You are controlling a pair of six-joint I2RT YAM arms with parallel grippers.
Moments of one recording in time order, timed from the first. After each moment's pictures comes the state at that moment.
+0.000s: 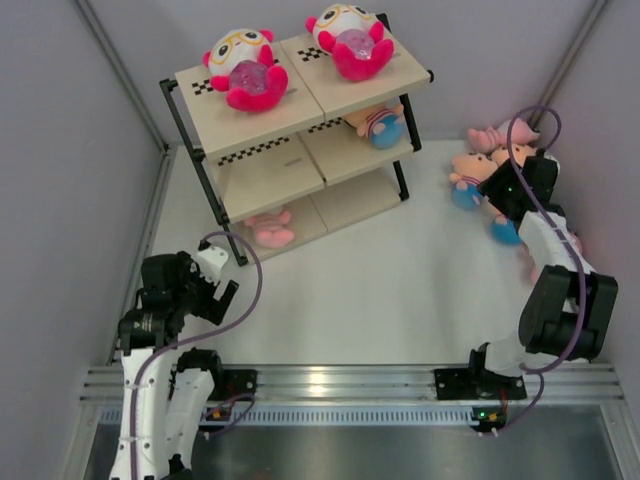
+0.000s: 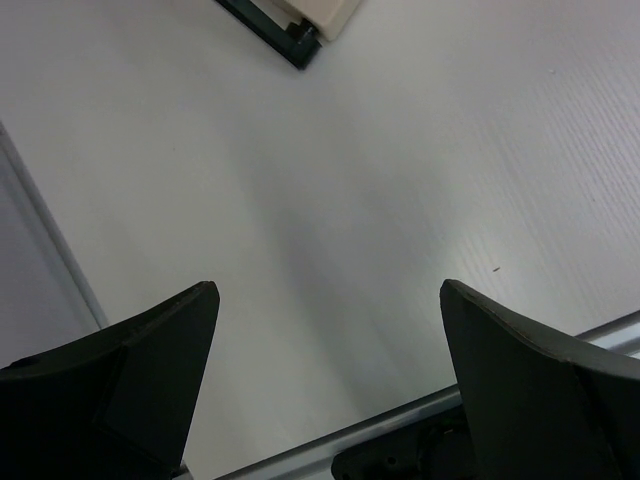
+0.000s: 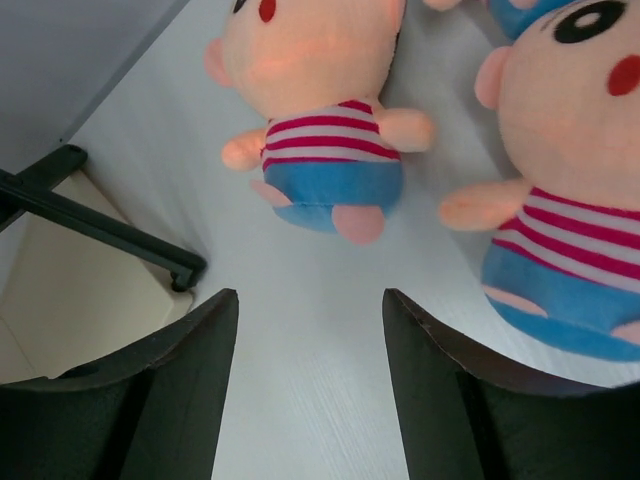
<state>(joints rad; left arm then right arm) 0.06 0.57 0.77 -1.01 0.26 0.53 -0.22 1.46 1.05 -0.18 -0.08 0.55</state>
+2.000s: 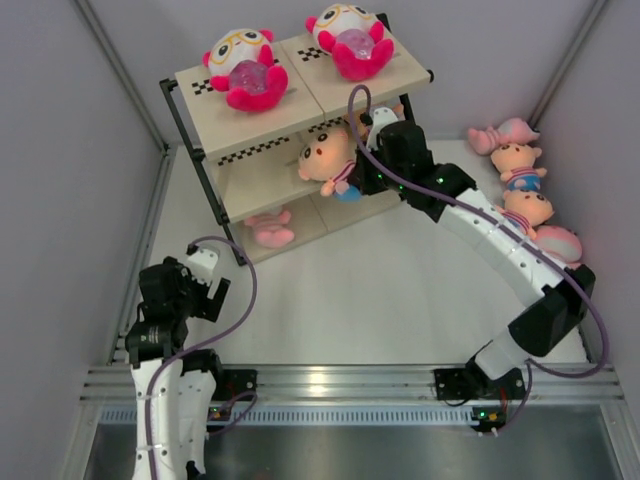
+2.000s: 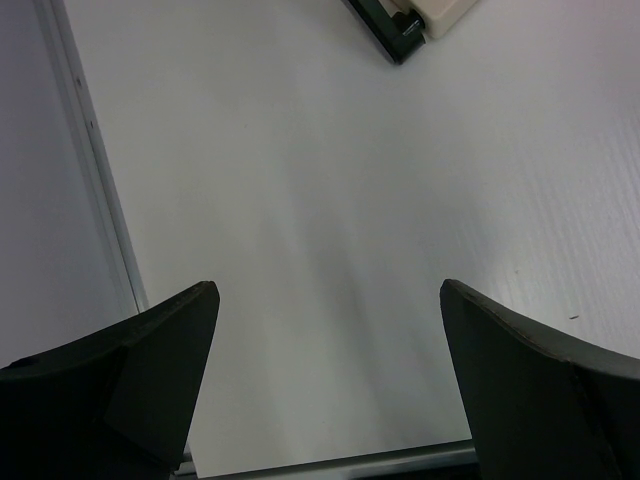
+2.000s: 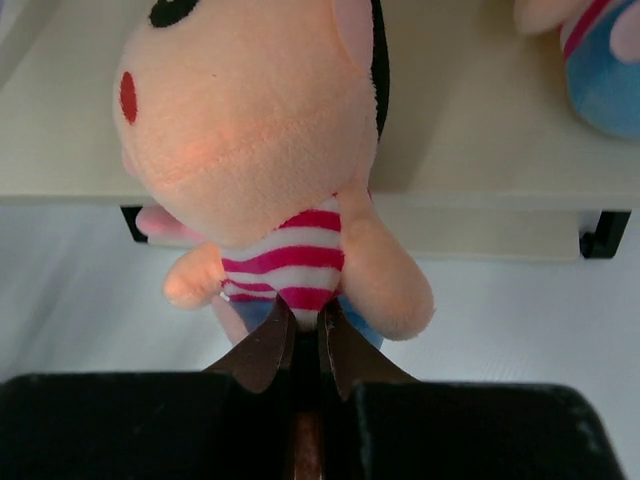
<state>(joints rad) 0.16 0.45 0.64 -0.86 0.17 0.51 0.66 1.50 1.58 -0.58 0.02 0.25</state>
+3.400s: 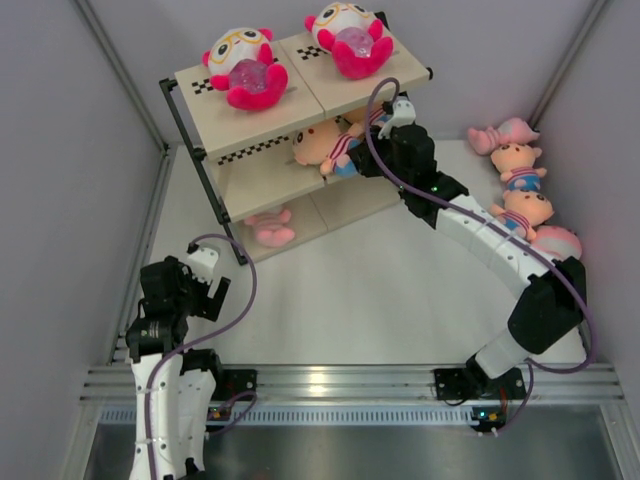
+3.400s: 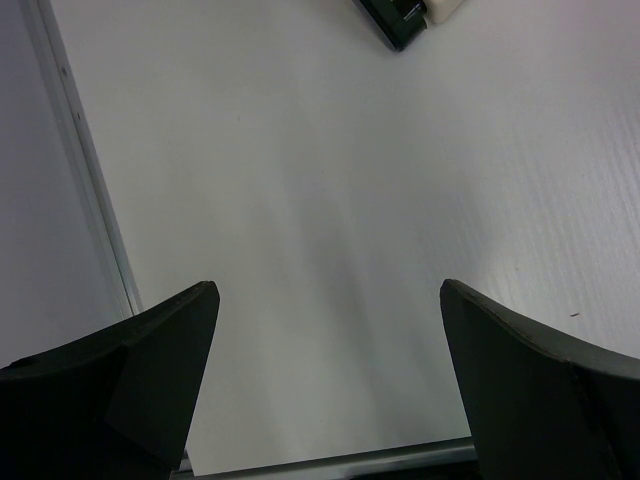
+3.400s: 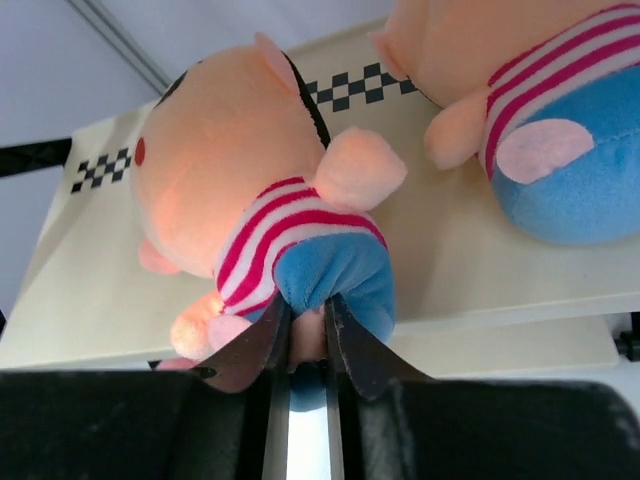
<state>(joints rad) 0.16 0.49 0.63 -0.86 0.17 0.51 0.58 1.56 1.43 -0.07 0.06 0.37</state>
